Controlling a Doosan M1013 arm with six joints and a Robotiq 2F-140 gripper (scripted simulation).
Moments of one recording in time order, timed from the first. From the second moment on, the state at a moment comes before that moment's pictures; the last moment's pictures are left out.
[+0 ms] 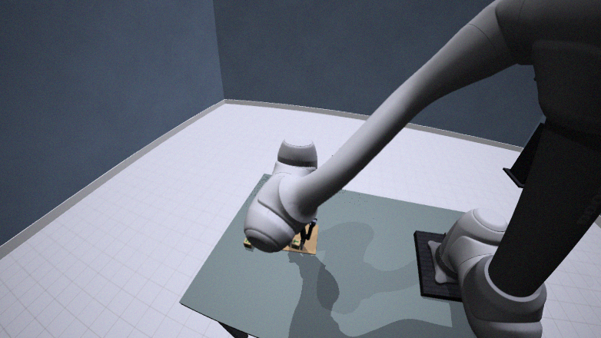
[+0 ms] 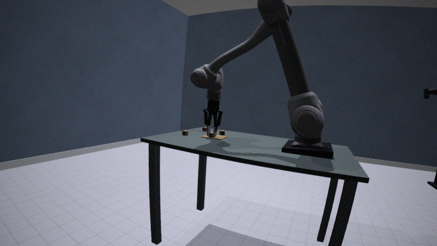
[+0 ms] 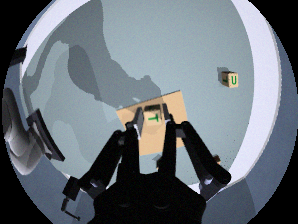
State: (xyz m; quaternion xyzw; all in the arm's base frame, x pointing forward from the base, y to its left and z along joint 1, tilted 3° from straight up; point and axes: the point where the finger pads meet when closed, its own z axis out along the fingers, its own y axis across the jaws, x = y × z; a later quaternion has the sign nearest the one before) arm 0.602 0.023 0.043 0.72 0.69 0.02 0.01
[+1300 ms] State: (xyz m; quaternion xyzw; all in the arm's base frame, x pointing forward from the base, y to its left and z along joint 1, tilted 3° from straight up) arm 0.596 0.023 0.119 0.72 0.69 0.02 0.01
